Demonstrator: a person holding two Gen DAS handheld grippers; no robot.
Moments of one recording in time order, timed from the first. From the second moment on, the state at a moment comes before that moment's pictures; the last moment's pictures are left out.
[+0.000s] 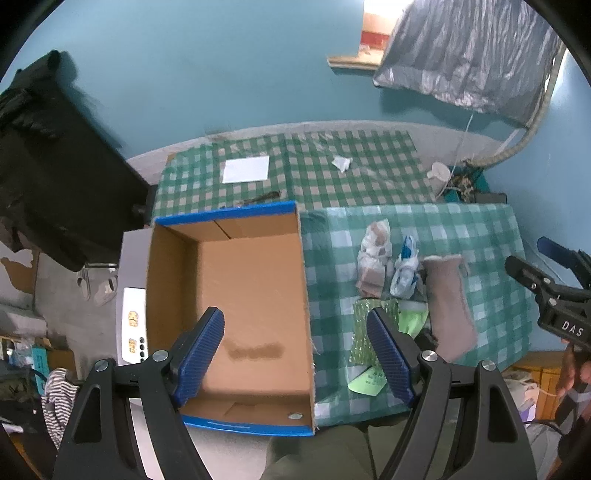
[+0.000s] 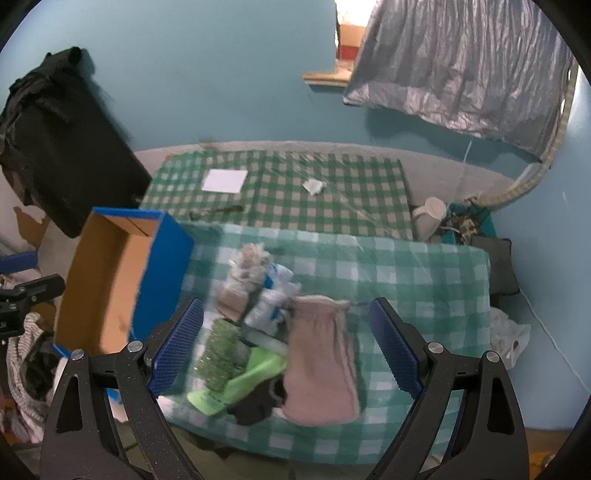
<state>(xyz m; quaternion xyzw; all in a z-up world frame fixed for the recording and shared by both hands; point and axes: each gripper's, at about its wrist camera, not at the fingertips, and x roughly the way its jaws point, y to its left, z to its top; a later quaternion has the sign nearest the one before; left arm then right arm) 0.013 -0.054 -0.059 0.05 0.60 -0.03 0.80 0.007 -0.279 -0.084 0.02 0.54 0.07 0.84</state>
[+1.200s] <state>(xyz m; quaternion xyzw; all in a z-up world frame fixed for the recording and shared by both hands) 0.016 -0.119 -0.196 0.06 0.68 -0.06 0.73 0.019 -0.317 -0.257 -0.02 0.66 0.10 0.75</state>
